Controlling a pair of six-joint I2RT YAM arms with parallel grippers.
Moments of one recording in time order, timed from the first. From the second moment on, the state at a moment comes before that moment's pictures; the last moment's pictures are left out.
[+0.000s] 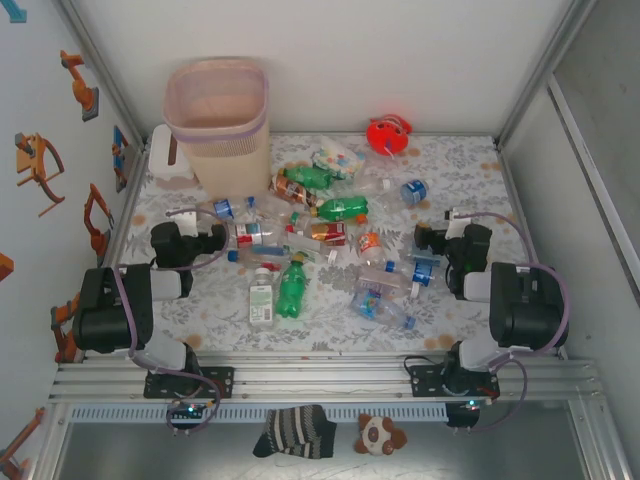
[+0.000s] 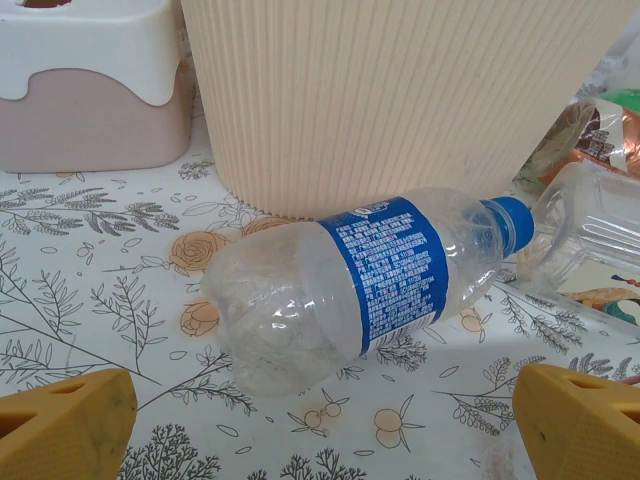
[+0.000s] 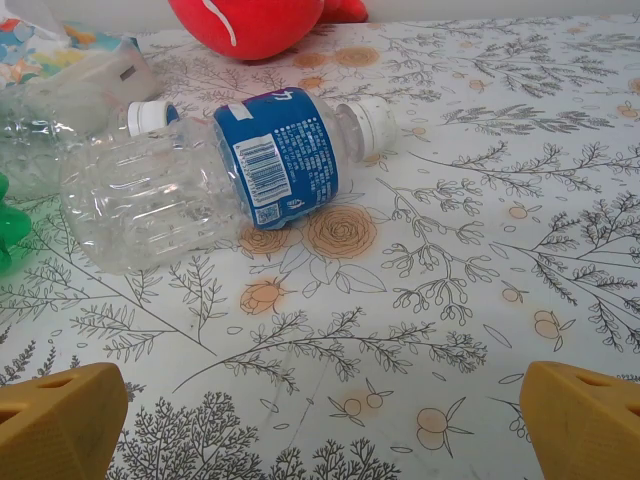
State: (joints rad) left arm 0.03 1.54 0.39 0.75 0.23 -0.01; right arm -0.09 1.54 0.36 0.79 -0.25 -0.02
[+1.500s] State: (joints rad) left arm 0.02 1.52 0.39 0.70 0.13 -0.01; right arm -0.09 1.53 0.37 0.76 -0.25 -0.02
